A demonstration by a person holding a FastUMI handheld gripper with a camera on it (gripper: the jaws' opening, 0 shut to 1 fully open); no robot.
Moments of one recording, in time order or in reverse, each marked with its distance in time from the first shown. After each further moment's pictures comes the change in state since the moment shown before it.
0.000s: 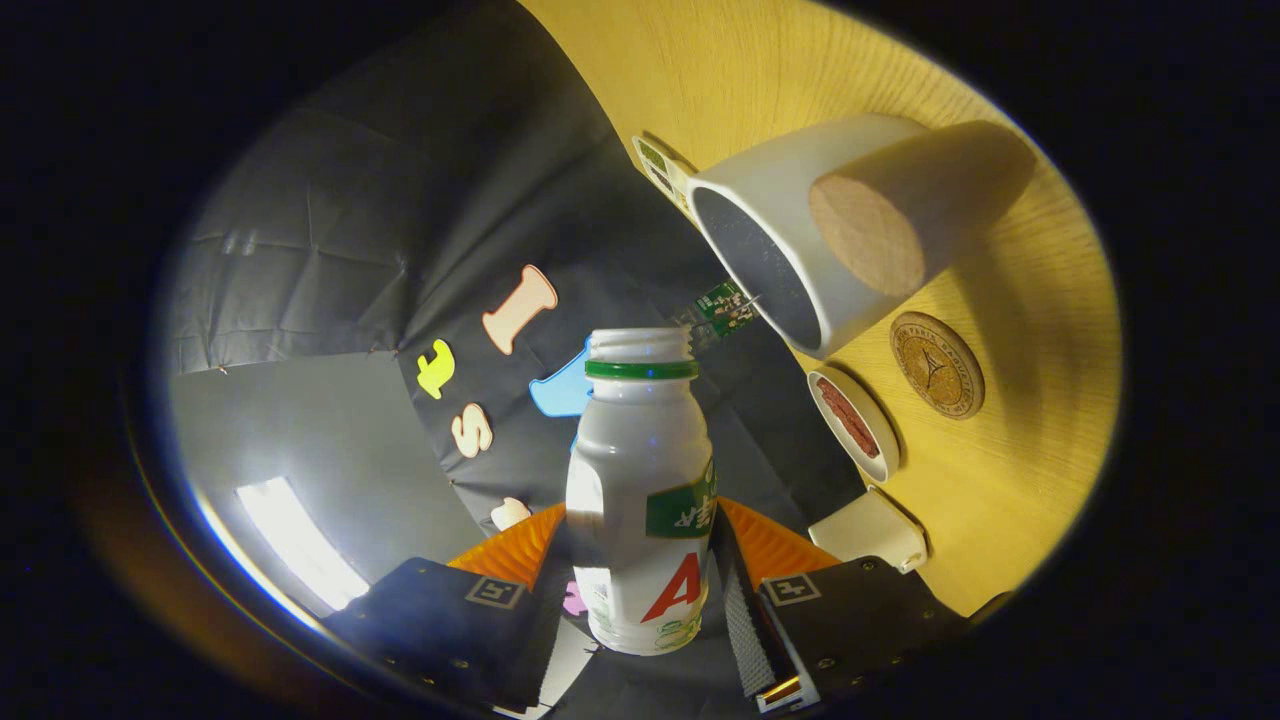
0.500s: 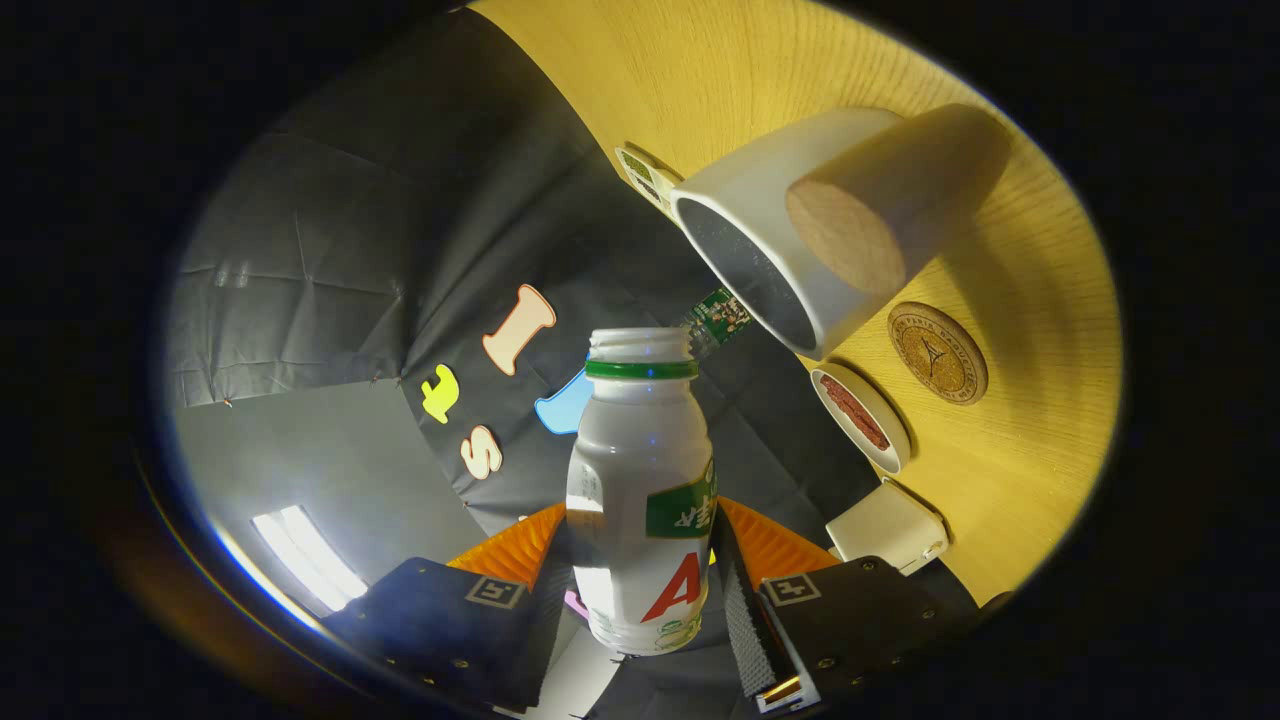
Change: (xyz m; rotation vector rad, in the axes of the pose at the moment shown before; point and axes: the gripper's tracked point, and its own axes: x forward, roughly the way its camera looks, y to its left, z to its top) arm -0.004 0.004 0.002 0.080 -0.034 0.013
